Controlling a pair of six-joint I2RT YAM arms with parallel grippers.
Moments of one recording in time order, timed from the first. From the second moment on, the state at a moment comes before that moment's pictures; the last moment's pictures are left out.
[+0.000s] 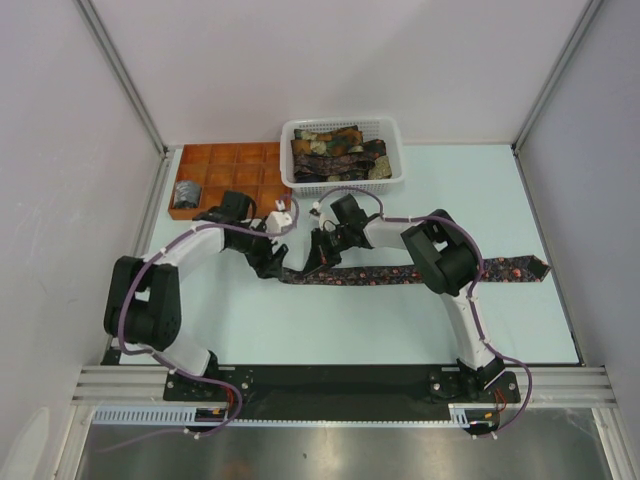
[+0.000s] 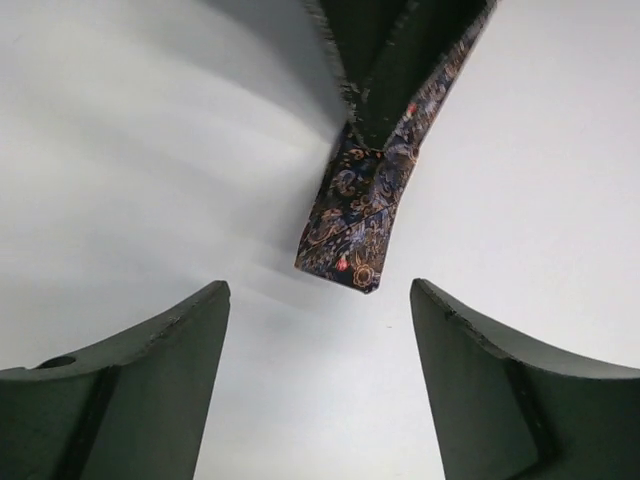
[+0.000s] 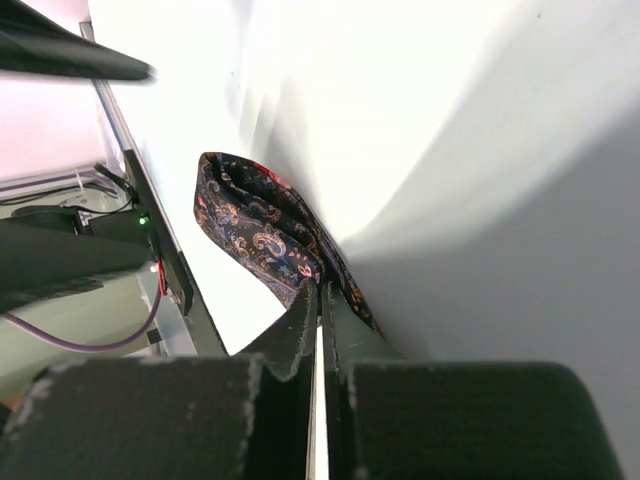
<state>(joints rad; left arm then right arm) -0.26 1.59 0.99 -0.61 0.59 0.75 0.64 2.24 1.43 -0.09 -0.85 0.51</state>
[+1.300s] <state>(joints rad) -0.25 1.70 0.88 -0.28 0.81 -0.16 0.64 2.24 1.43 -0.10 -0.83 0.51</state>
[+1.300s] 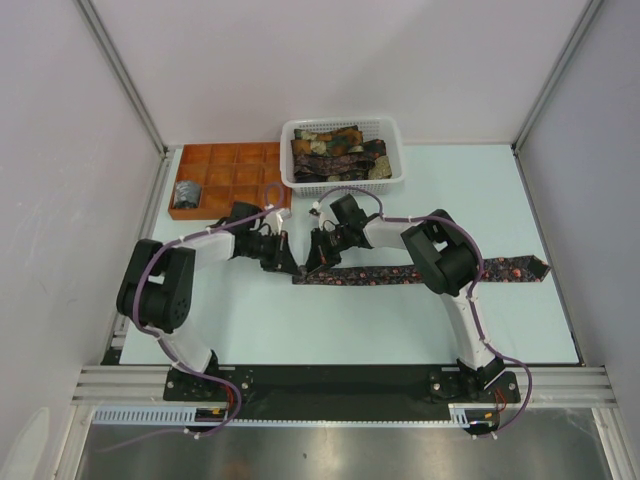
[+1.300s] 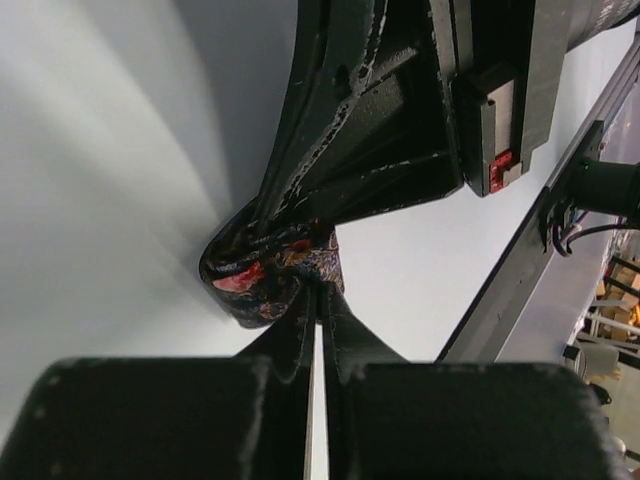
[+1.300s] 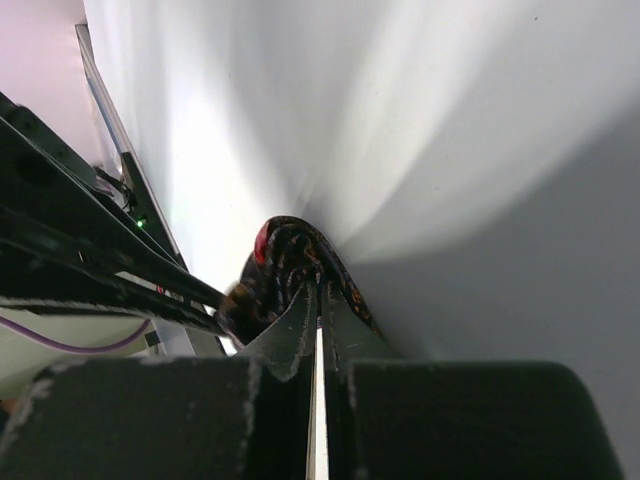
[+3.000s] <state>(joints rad) -0.27 1.82 0.94 -0.28 0.77 -0.25 0.61 2.16 1.41 -0.18 -0.82 0.44</state>
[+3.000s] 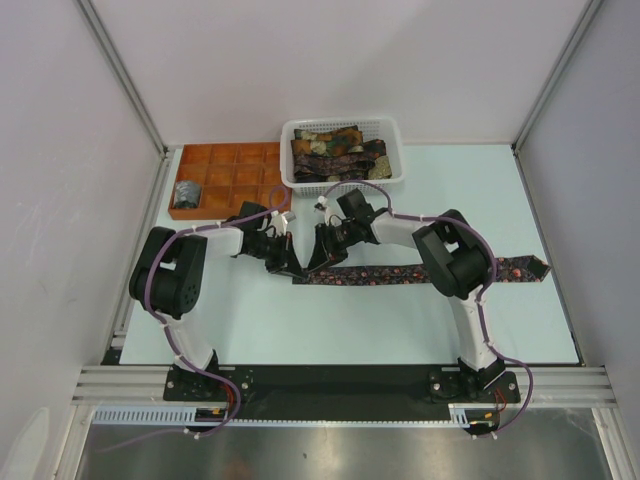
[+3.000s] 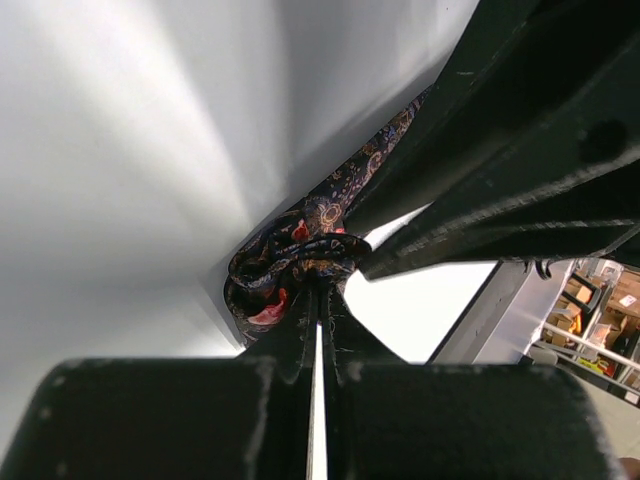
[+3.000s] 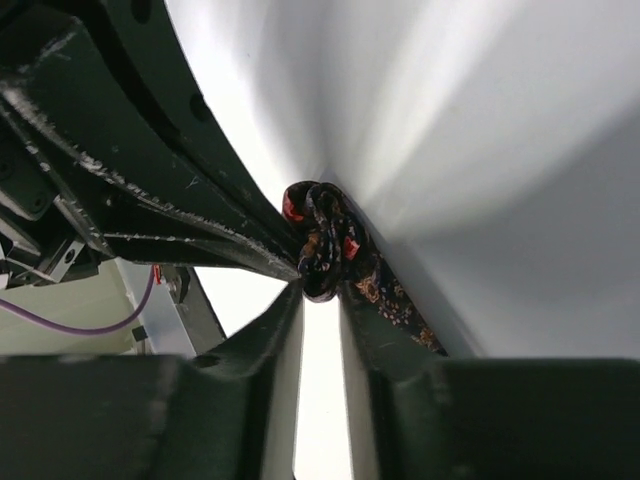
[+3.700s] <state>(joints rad) -0.22 1.56 0.84 -0.28 0.77 -0.05 0.63 2.20 1.42 -0.18 -0.81 0.40</state>
